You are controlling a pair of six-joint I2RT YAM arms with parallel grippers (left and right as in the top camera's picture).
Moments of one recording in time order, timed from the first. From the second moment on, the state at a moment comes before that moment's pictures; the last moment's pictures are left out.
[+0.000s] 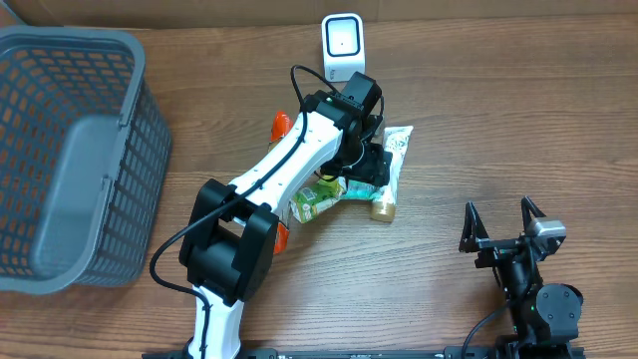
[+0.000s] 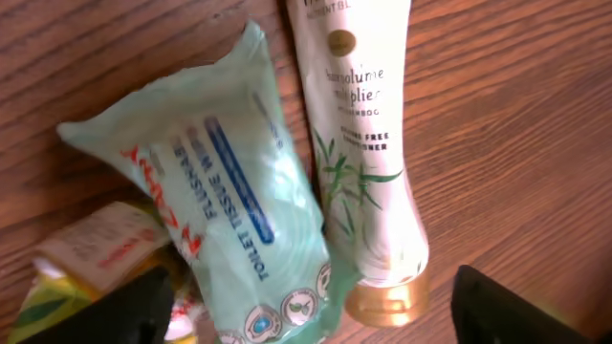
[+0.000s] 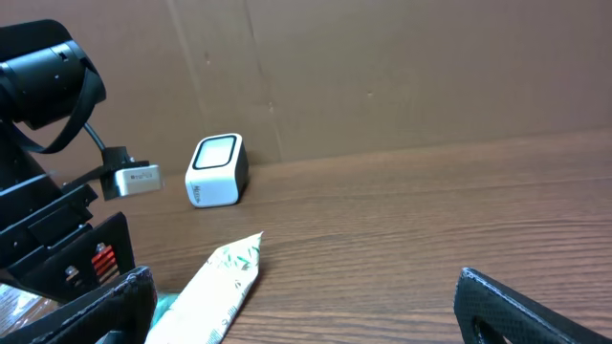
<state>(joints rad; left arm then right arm) -0.55 2.09 1.70 -1.01 0.27 -0.24 0.07 0.01 0.02 -0.03 -0.07 0.17</state>
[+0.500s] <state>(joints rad) -0.55 1.74 1.75 -1.11 0.10 -0.25 0.07 0.01 0.02 -0.03 -0.07 0.17</state>
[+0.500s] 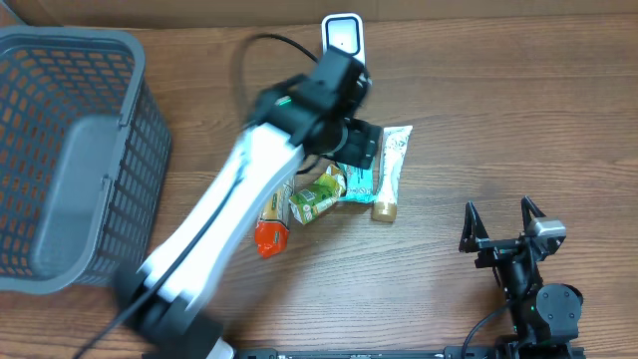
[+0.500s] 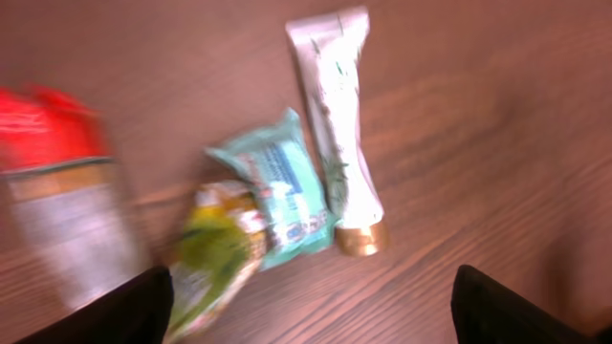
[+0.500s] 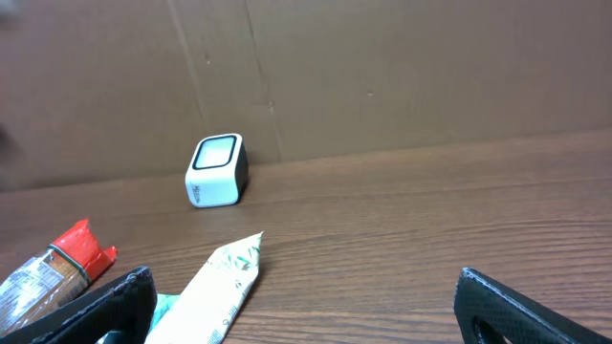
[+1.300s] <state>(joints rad) -0.43 1.01 1.44 -1.37 -0.27 -0.49 0.07 0.01 0.02 -0.03 -0.07 0.17</state>
